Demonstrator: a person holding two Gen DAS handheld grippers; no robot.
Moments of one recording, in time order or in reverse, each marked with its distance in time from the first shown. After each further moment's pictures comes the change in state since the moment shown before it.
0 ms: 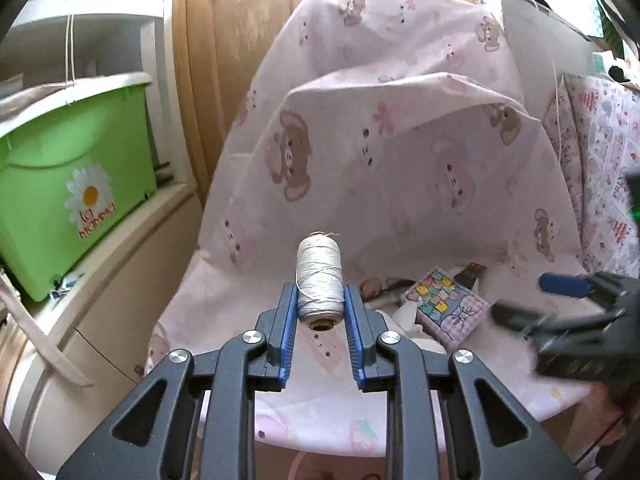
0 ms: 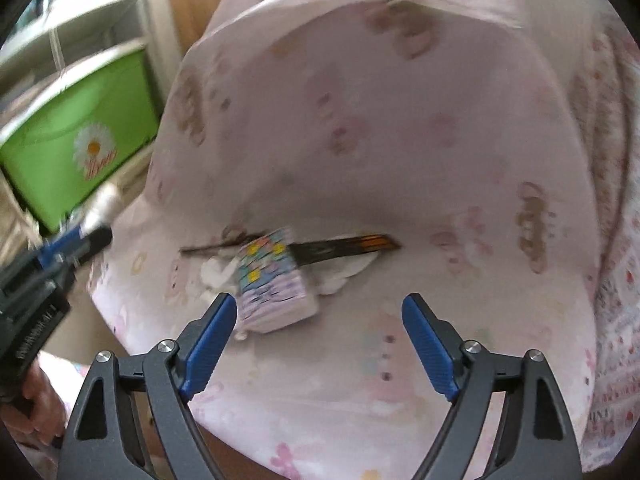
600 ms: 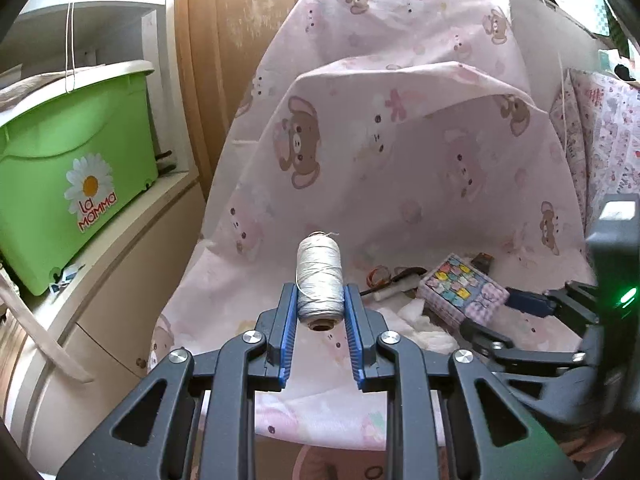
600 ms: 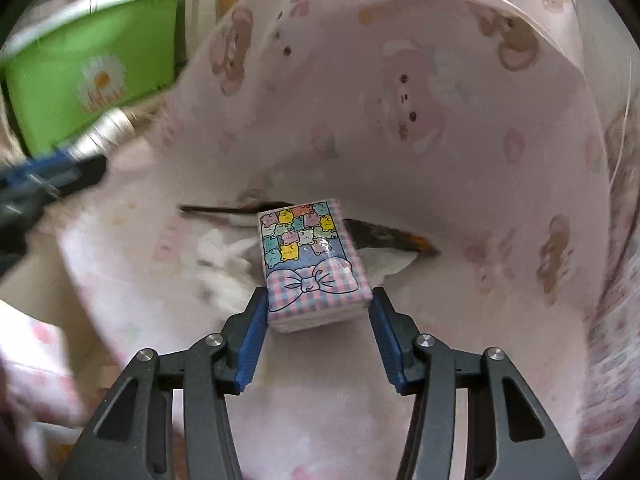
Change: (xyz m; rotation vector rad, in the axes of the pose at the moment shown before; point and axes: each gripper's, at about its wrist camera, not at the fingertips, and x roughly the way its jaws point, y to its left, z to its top) left arm 0.004 0.013 -0.004 -0.003 0.041 -0.009; right arm 0.018 0.036 -0.017 -0.141 -0.003 -0.041
